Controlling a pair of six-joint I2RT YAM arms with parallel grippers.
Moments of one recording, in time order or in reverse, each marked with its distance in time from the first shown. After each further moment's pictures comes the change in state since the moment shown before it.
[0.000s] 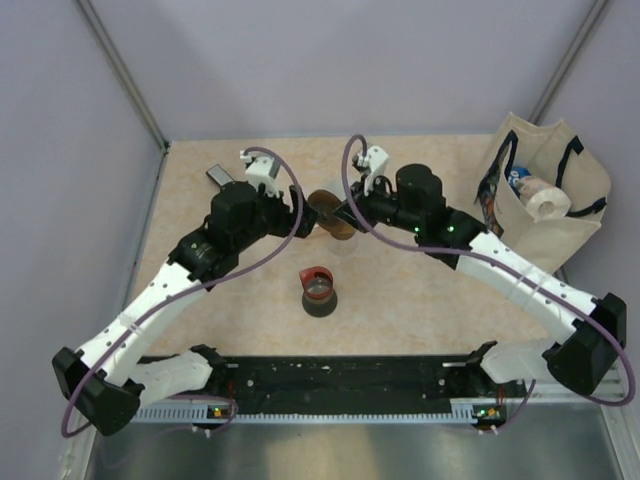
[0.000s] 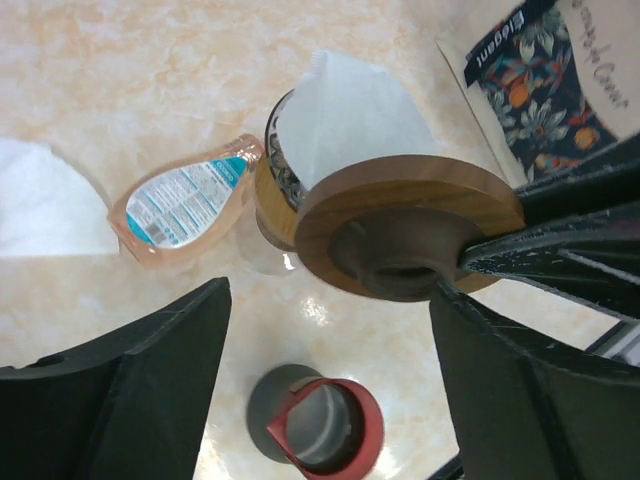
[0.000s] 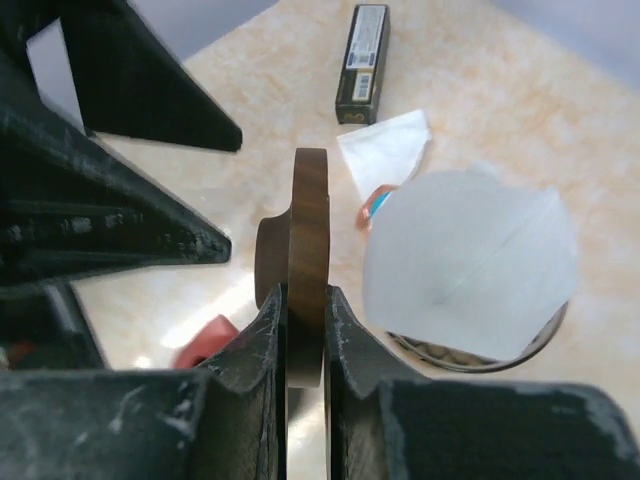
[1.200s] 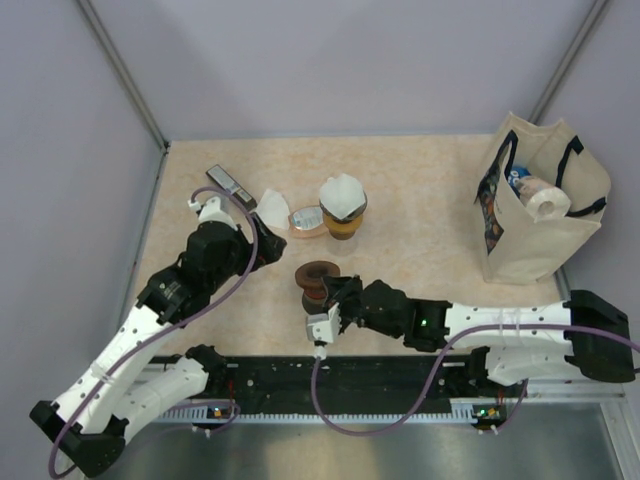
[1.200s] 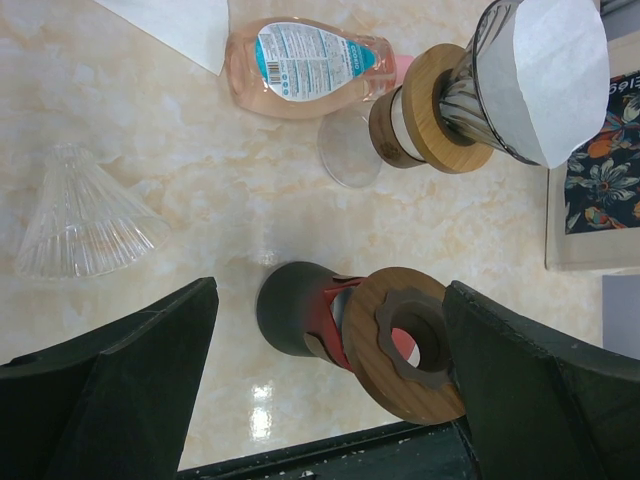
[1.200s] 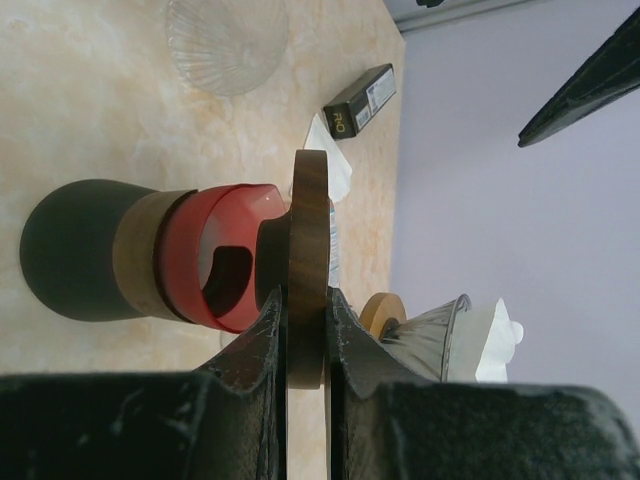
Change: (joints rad) left arm 0.027 -0.307 -0.173 -0.333 -0.227 -0.432; right arm 0.562 -0.126 -0.550 0.382 0.453 -1.292
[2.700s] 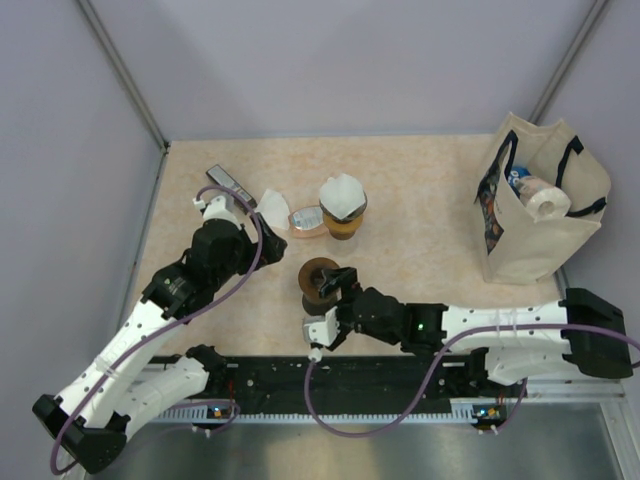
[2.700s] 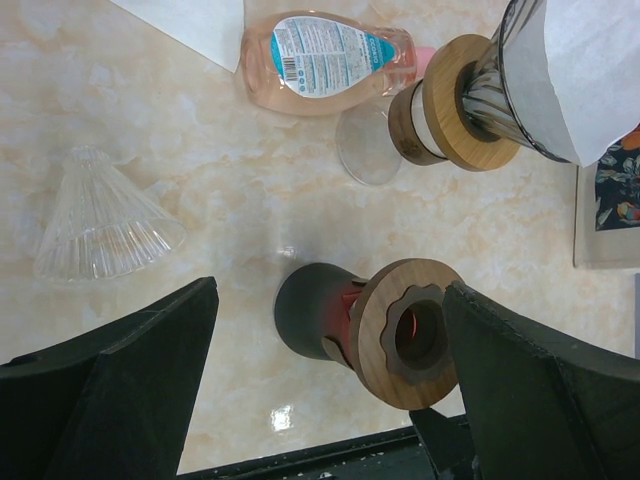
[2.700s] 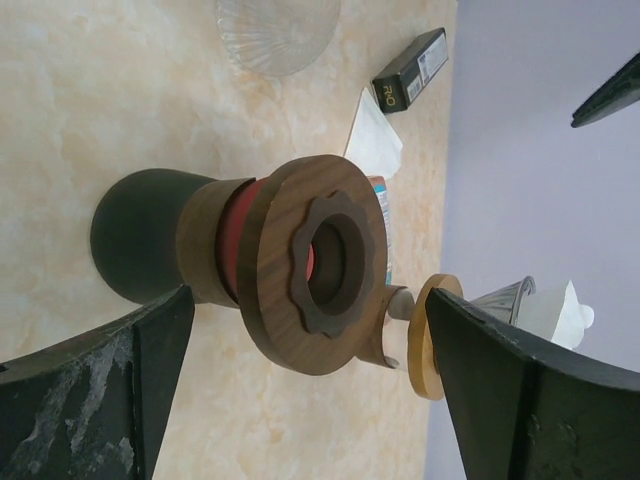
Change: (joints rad) left arm 0.002 0.037 0.000 0.000 -0.006 0.035; right arm 0.054 0.045 0.004 -0.049 0.096 0.119
